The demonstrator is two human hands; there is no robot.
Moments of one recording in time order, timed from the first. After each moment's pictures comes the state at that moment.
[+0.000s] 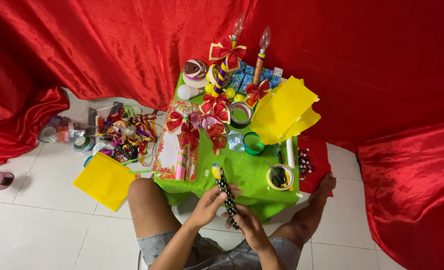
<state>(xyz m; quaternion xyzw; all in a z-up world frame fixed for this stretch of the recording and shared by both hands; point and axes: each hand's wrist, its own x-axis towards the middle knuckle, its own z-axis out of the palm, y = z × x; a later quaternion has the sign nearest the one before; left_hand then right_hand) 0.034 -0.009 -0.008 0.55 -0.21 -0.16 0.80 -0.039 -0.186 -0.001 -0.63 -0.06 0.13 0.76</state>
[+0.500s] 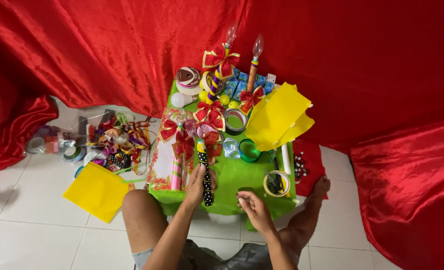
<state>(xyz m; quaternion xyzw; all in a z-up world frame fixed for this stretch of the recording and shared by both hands) 0.119 -0.012 -0.077 0.45 -0.03 -0.09 0.89 0.020 -0.233 -0.056 -0.77 0.06 0.10 0.63</state>
